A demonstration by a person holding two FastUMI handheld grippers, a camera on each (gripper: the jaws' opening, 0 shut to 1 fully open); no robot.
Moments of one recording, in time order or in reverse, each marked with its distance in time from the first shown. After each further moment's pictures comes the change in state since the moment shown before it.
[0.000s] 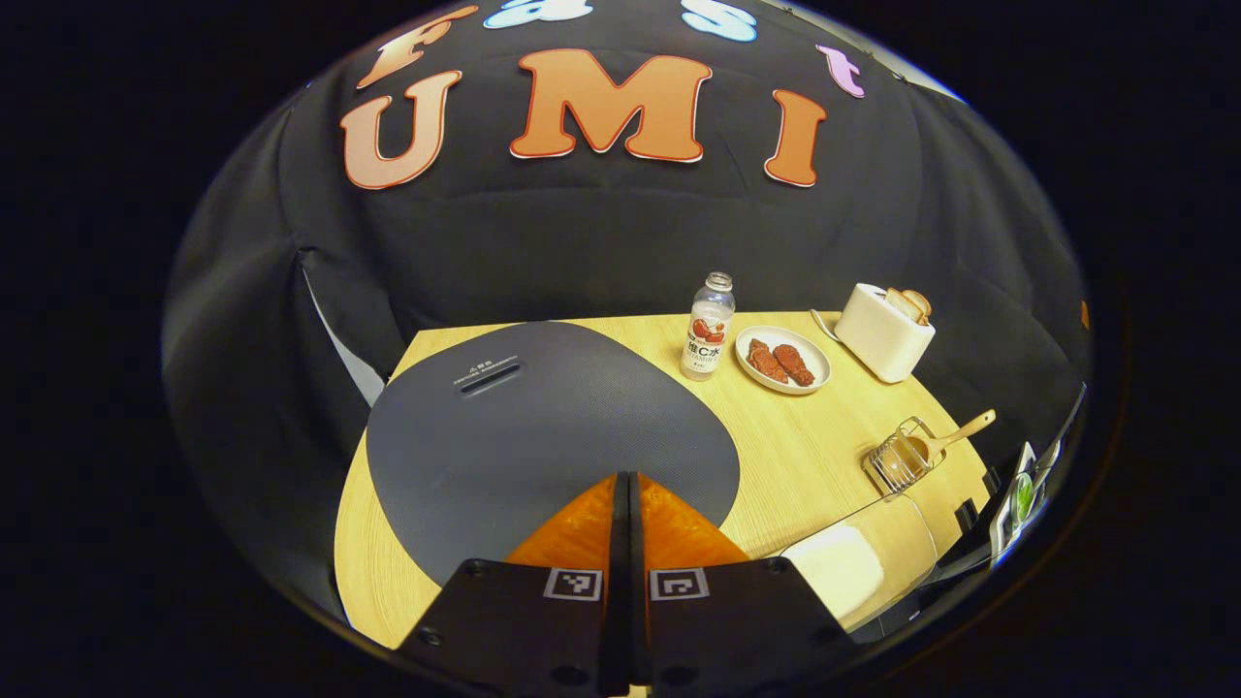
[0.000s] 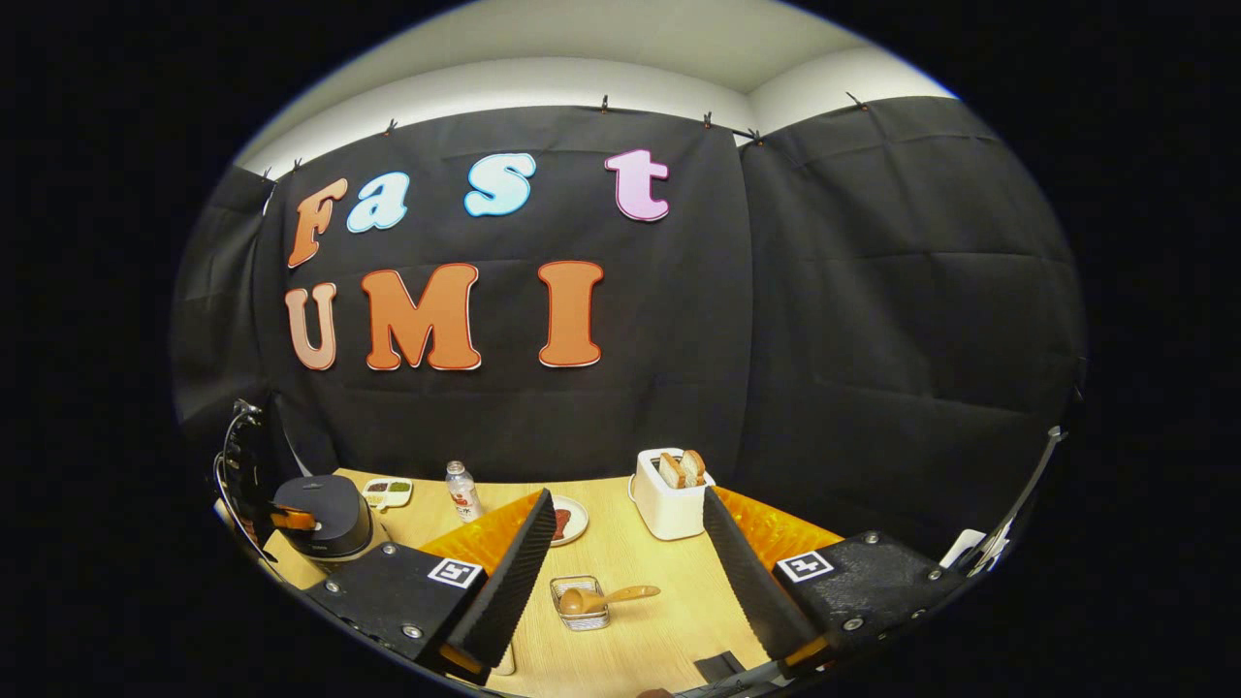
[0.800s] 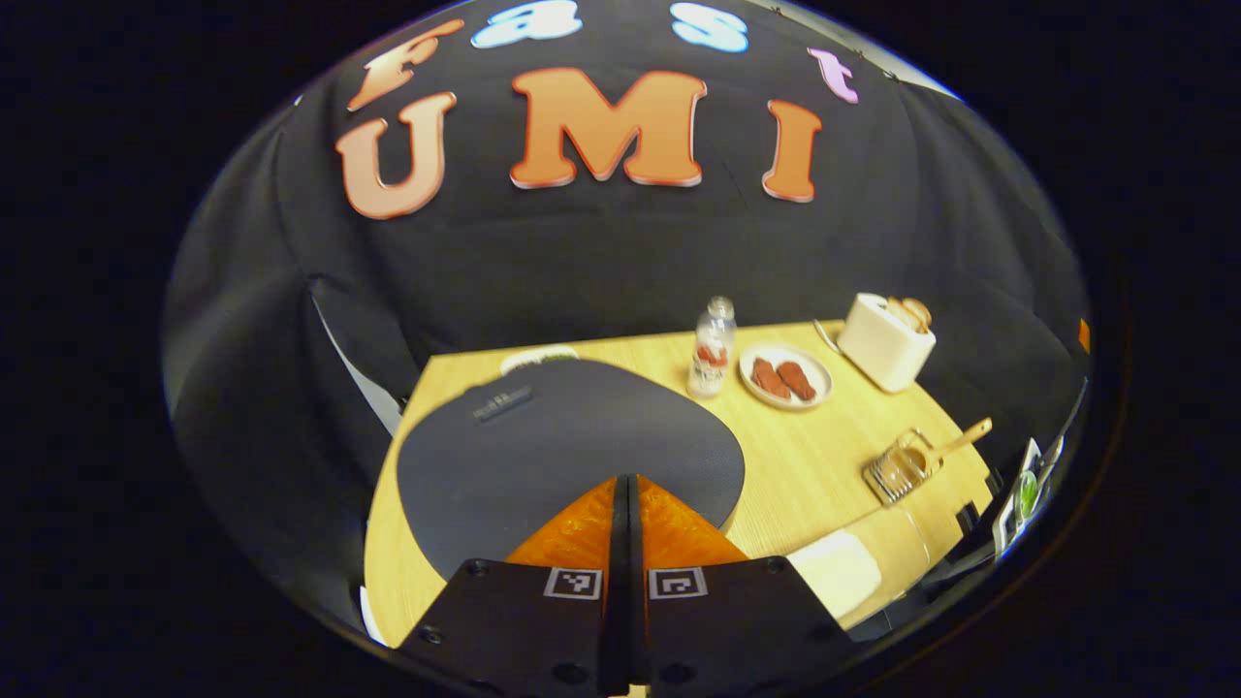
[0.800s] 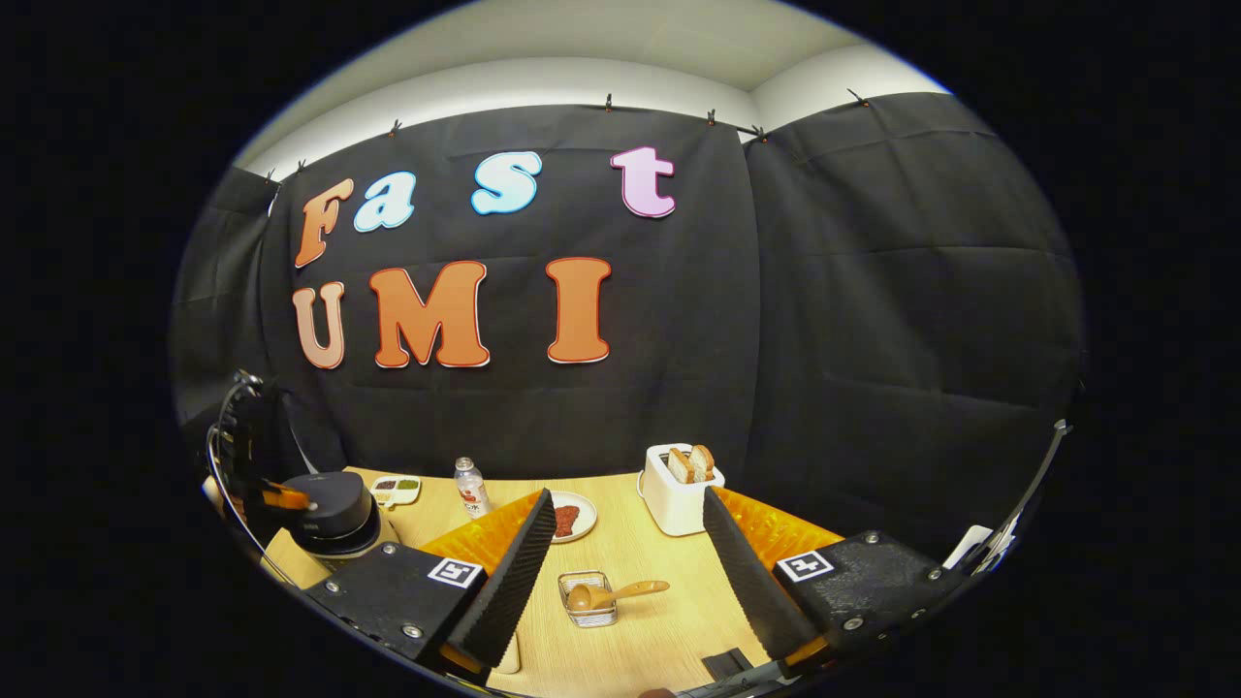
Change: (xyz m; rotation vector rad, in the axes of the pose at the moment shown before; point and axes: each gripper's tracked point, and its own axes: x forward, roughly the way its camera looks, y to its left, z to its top) left arm -0.044 0.015 0.073 0.037 -0.155 0.085; right arm -0.003 0.007 -0.003 0.002 -0.013 0.029
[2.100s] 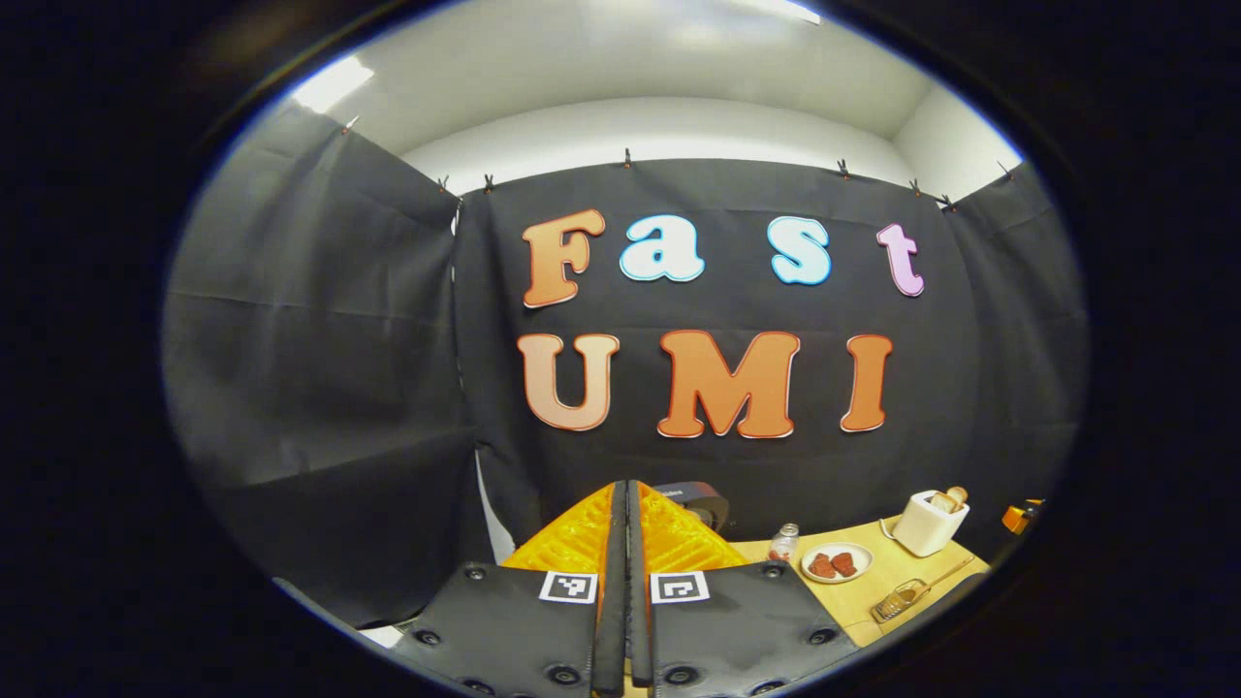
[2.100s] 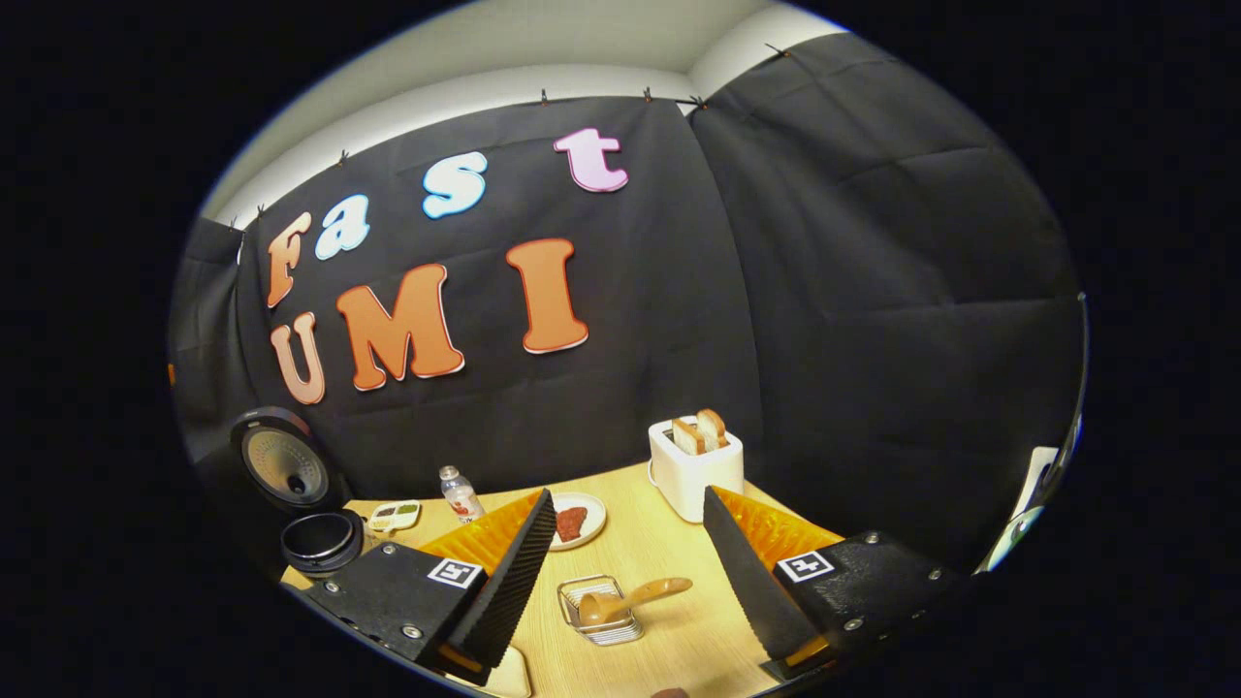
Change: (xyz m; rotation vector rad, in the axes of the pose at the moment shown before) left arm -0.243 0.069 0.136 -0.078 -0.579 0.341; right arm 0.077 -0.021 -0.110 0.211 0.013 -0.003
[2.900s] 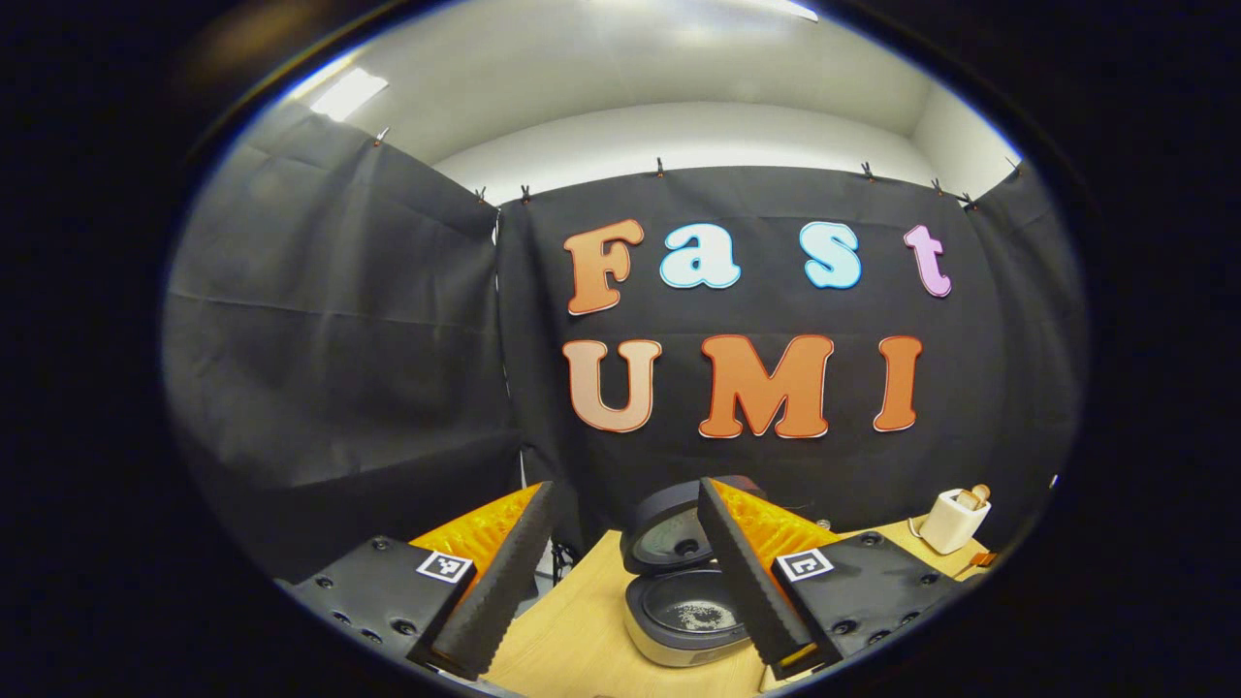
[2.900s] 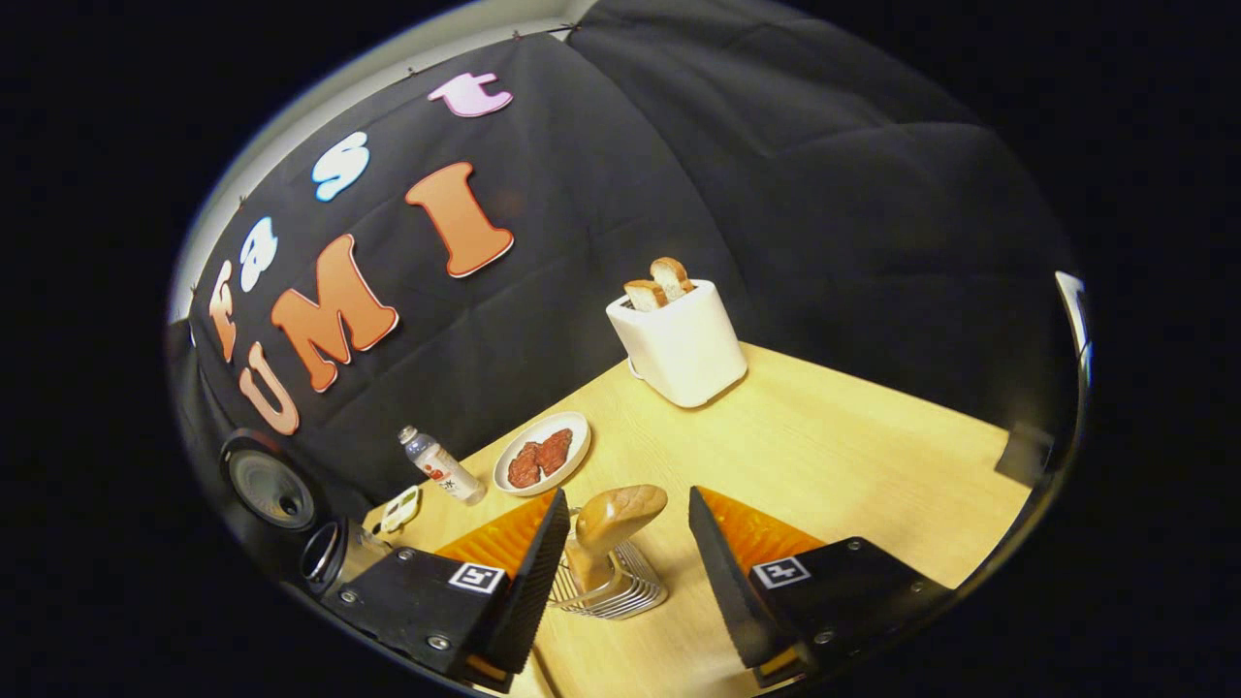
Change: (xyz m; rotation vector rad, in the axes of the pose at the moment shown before) left arm -0.031 0.032 -0.015 -0.009 0.032 0.096; right arm 0.059 -0.016 -0.134 0.332 0.256 -0.016
